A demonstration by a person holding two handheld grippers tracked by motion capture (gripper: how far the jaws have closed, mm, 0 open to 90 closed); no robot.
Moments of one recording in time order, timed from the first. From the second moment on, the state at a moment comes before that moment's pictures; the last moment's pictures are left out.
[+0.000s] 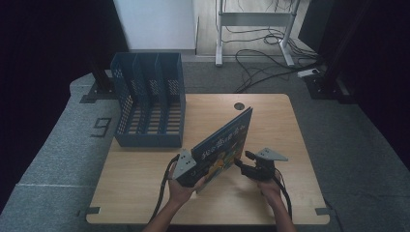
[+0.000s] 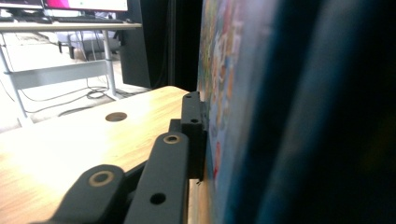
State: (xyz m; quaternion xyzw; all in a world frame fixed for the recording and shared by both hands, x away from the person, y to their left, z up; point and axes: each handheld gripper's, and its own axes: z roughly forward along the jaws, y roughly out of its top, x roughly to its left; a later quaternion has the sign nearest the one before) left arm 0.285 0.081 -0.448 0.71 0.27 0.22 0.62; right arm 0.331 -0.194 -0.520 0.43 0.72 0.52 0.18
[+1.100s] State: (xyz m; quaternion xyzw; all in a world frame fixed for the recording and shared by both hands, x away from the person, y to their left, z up) left arm 0.280 0.119 -0.415 0.68 0.30 0.24 0.62; right arm 0.322 -0.214 -0.521 0.44 0.72 0.50 0.20
